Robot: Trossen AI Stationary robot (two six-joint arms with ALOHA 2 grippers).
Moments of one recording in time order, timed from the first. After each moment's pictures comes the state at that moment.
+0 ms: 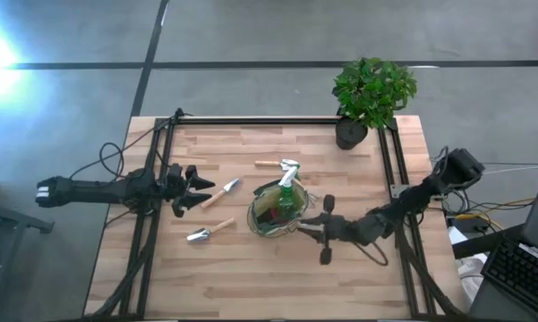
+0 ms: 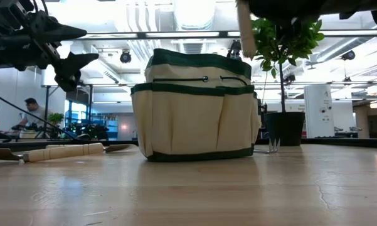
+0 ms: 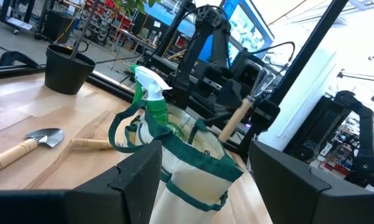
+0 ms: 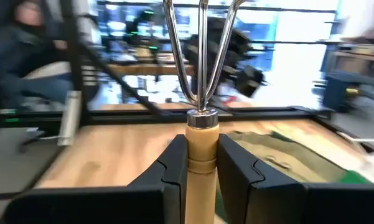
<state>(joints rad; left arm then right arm) 0.04 0.33 0.01 0.35 0.06 -0.50 0.55 1.52 0.54 0.98 0.66 0.03</state>
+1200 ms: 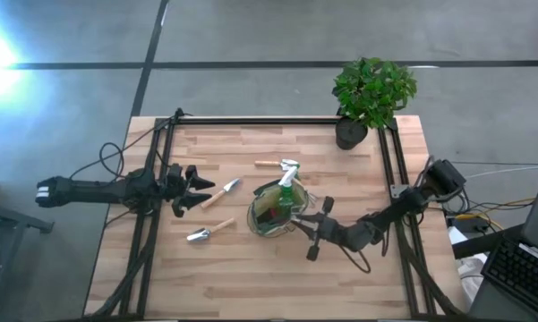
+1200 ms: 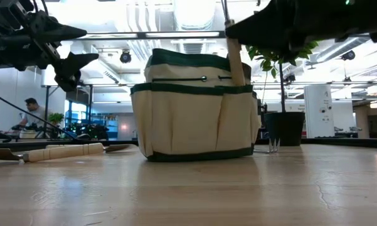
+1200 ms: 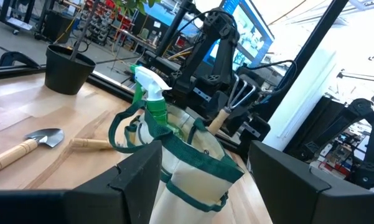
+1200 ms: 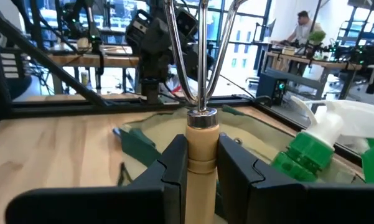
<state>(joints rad) 0.04 0.33 0.01 0.35 0.06 -0.50 0.55 1.73 0.57 1.17 0.89 -0.04</state>
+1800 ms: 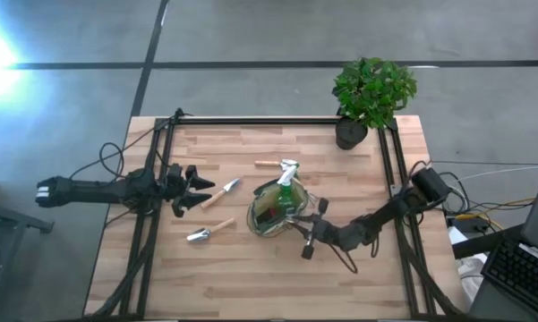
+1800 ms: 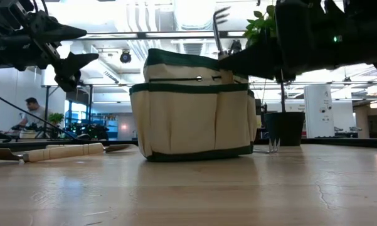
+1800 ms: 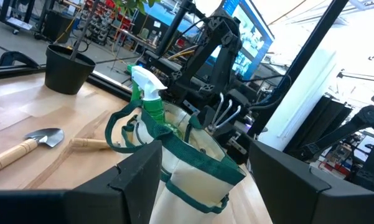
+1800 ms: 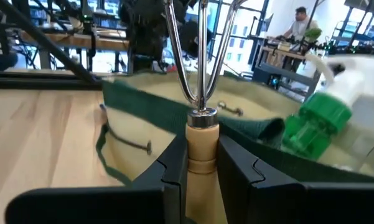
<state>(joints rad) 0.04 0.33 0.01 0.35 0.06 -0.50 0.51 1.89 0.56 1.26 0.87 -0.04</state>
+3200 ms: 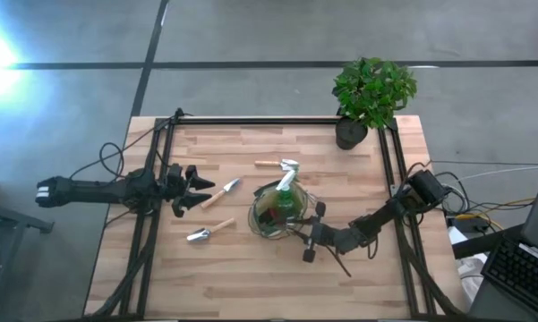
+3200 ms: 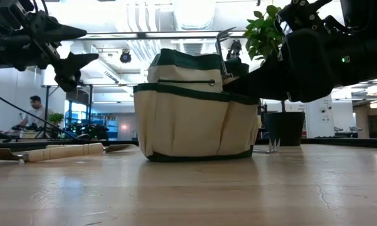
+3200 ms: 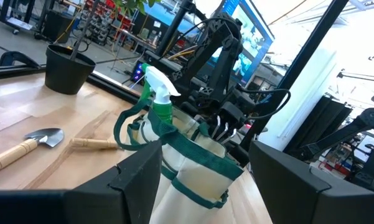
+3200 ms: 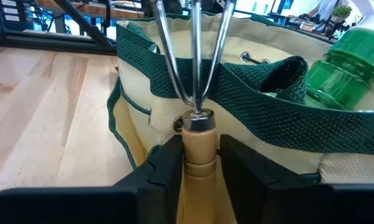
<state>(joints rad) 0.04 0.33 0.01 0.35 0.06 -0.50 0.51 1.92 0.55 1.16 0.81 0.04</state>
